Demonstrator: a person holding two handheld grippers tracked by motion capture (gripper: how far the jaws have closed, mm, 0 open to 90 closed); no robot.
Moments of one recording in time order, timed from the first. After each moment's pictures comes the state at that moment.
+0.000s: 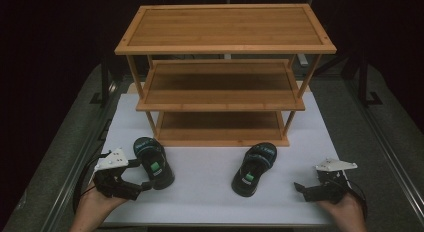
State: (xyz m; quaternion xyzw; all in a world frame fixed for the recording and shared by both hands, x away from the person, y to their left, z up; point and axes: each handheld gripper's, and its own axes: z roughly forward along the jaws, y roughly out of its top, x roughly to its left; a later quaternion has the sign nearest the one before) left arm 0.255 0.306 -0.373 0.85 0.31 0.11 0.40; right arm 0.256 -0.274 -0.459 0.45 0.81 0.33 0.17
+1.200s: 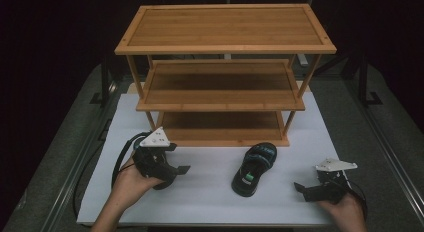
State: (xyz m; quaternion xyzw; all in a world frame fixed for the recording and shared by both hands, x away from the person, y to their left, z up) left arm 0.294 0.213 -0.344 0.88 0.25 0.09 0.39; right arm 0.256 -0.274 -0.459 0.45 0.81 0.33 0.17
